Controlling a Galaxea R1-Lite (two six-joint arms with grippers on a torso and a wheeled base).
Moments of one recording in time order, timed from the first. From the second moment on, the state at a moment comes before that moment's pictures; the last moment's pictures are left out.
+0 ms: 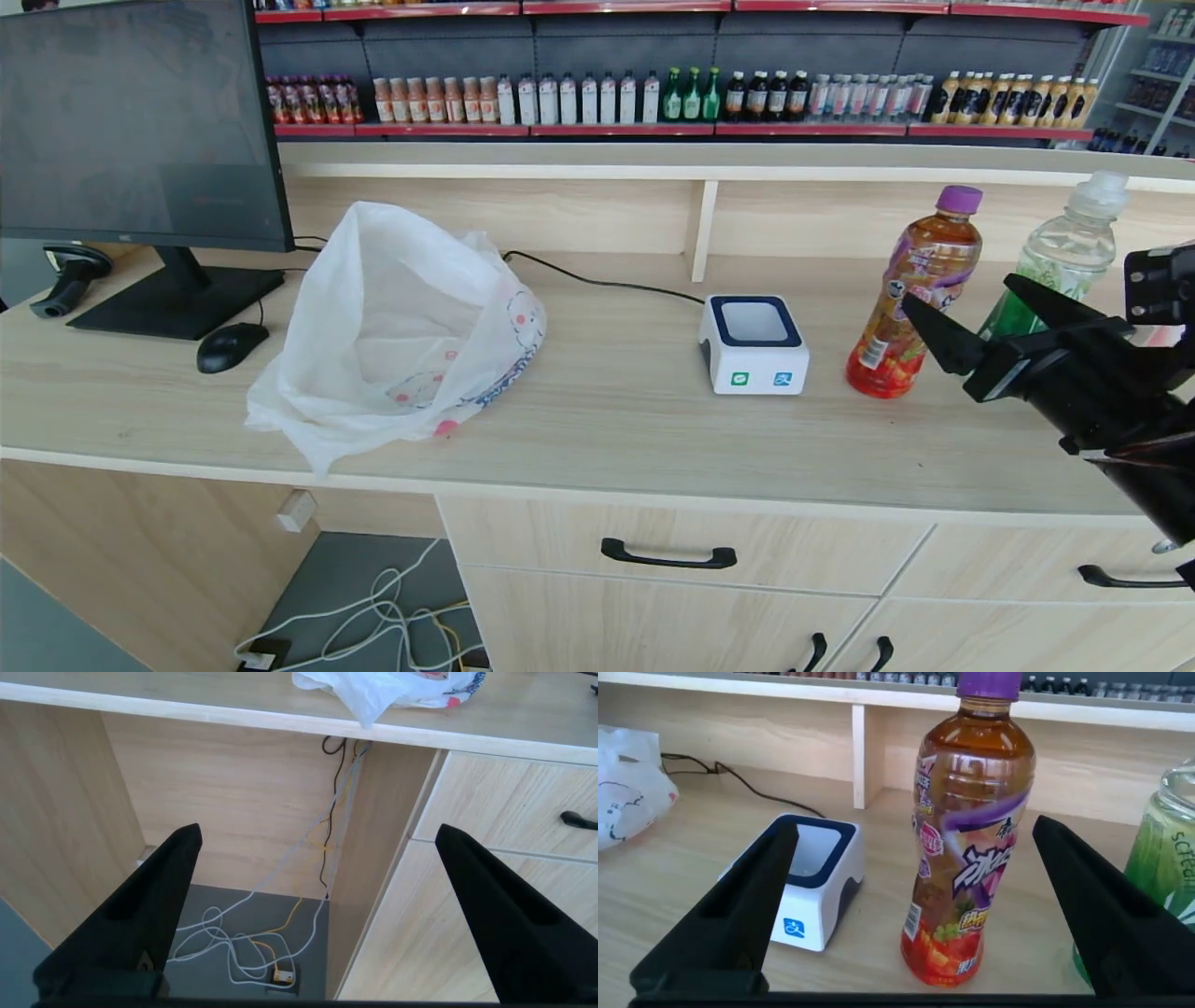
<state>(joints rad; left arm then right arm) 0.00 0.00 0.00 0.00 0.00 0.00 0.14 1.64 -0.40 -1.51 0.08 -0.07</state>
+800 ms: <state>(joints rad) 0.00 0.00 0.00 0.00 0.00 0.00 0.12 1.81 -0.50 -1.51 0.05 -0.03</state>
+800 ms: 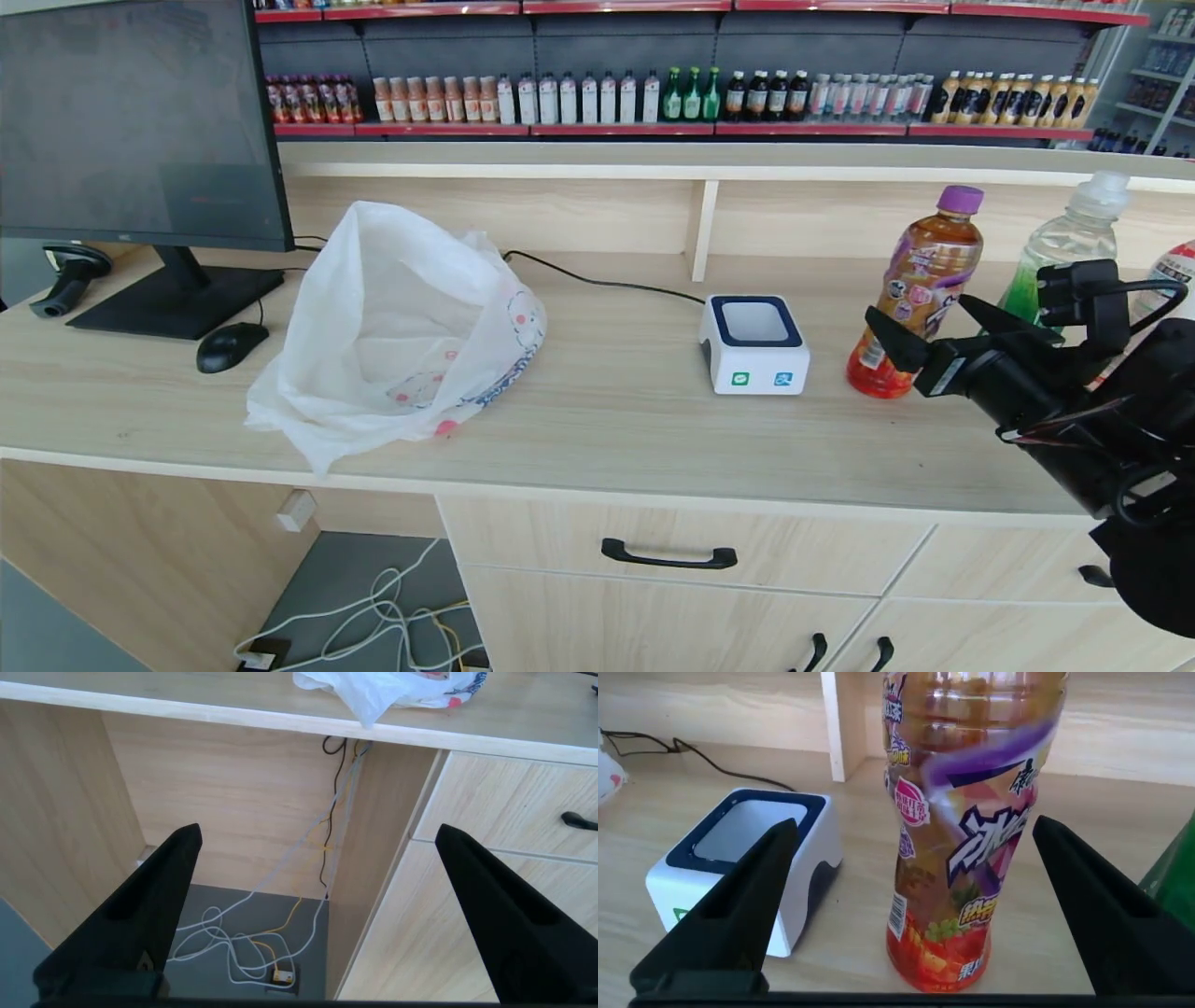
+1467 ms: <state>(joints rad) 0.00 0.00 0.00 0.00 0.00 0.00 0.09 1.93 -0.63 -1.52 0.05 0.05</state>
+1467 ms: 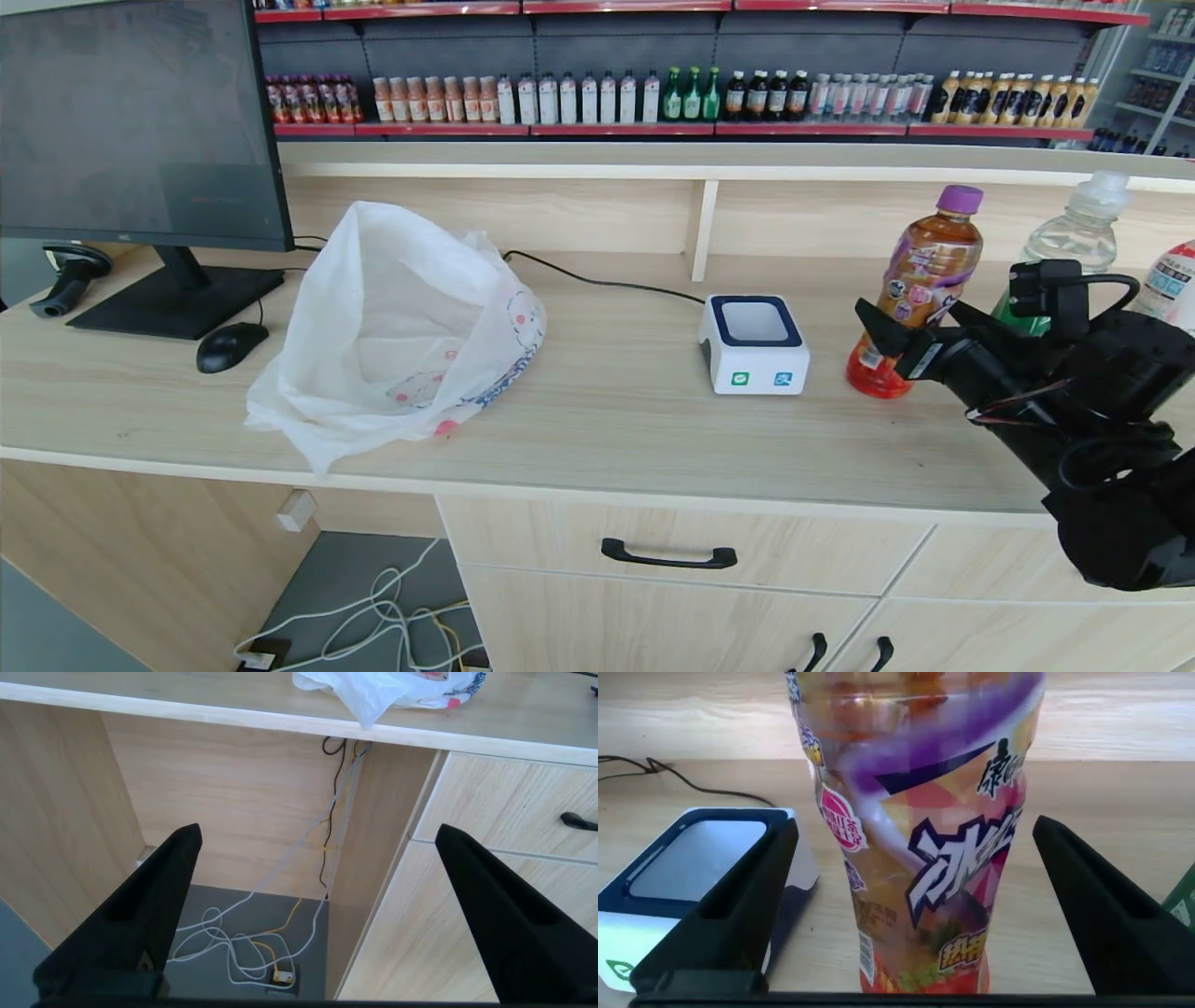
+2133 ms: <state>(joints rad) 0.00 0.00 0.00 0.00 0.00 0.00 0.08 2.02 -0.72 -1.51 0.06 0.05</state>
